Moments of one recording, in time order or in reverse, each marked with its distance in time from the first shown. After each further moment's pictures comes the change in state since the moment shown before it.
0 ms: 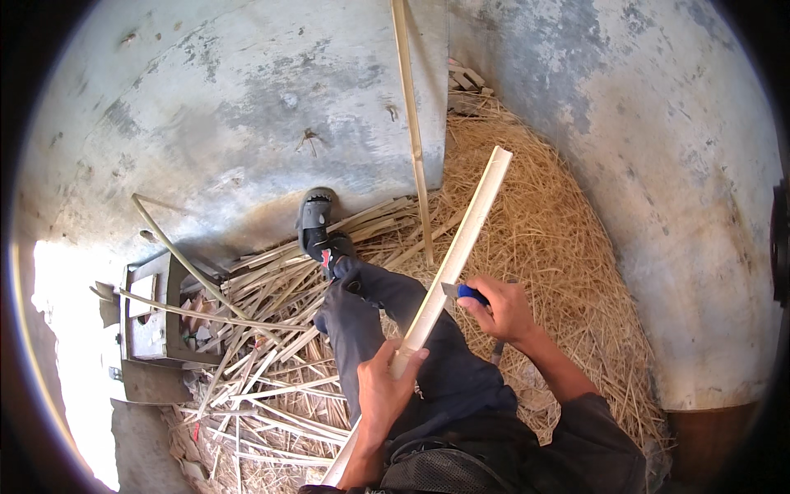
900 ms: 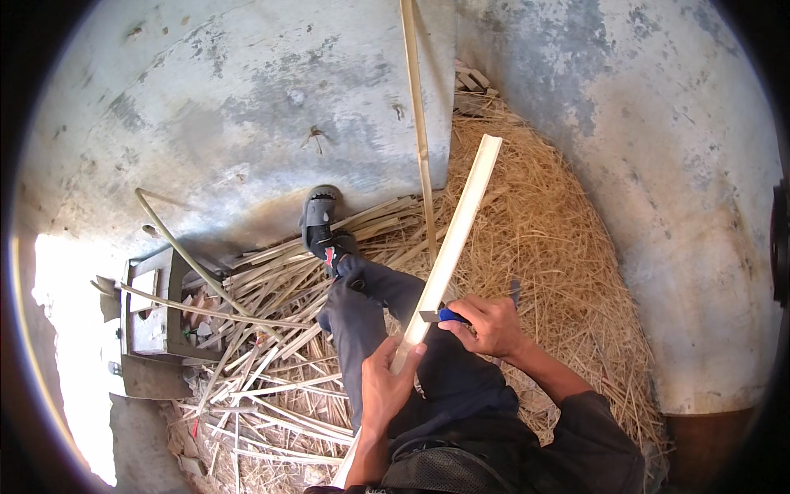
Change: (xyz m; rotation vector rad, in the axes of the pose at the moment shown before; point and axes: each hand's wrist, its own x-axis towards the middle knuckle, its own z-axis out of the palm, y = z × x) left_hand 0.002 -0.015 0.002 -0.267 -0.093 -0.186; right_hand -0.004 -0.019 0.019 -0.119 -0.001 -0.197
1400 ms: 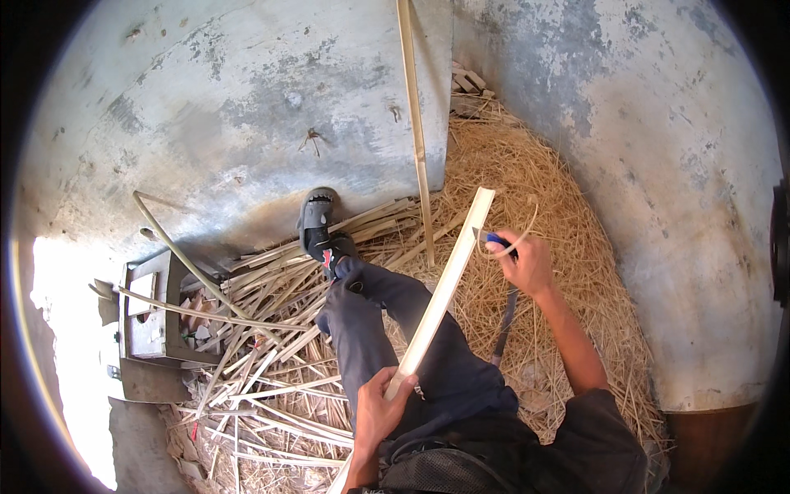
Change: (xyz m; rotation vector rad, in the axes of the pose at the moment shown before) left_hand -0.032 -0.028 -0.021 0.076 -0.096 -0.142; right_hand 0.020 0.110 -0.024 -0.111 0.165 0.190
